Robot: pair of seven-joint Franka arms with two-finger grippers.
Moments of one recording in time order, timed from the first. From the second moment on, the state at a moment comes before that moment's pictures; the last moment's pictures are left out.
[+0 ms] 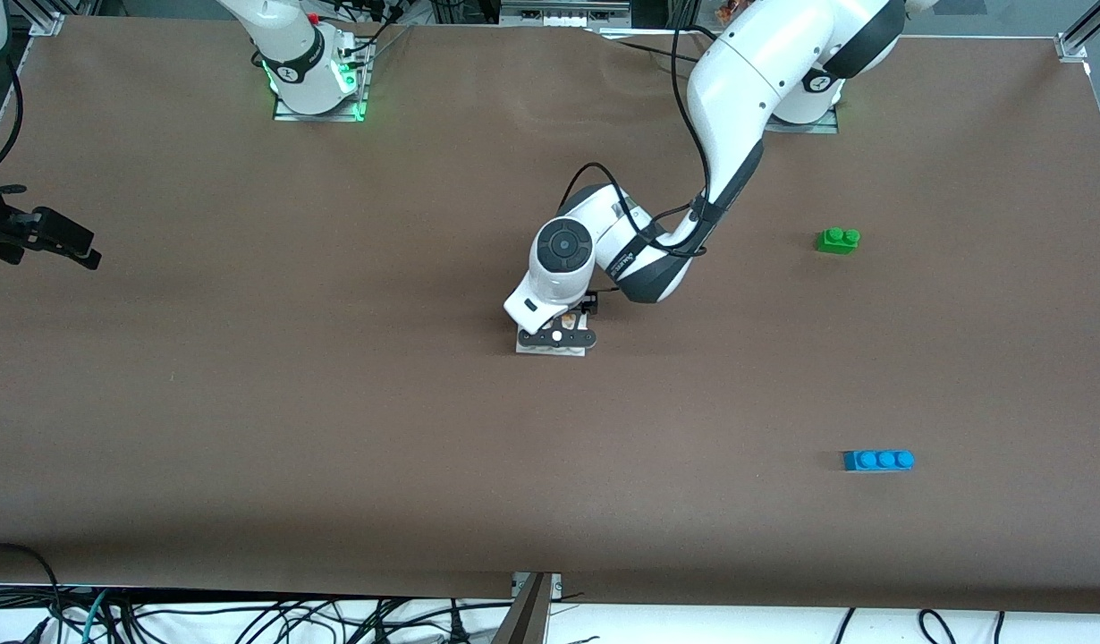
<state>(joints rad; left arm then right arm) -0.53 0.90 -0.29 -1.31 0.13 2.16 -0.82 -0.02 0.07 -0.07 -1.61 -0.01 1.74 -0.04</state>
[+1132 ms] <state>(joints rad) -0.26 0.54 -0.29 -1.29 0.11 1.80 -0.75 -0.02 0.07 -0.07 -1.61 -0.01 1.74 -0.04</state>
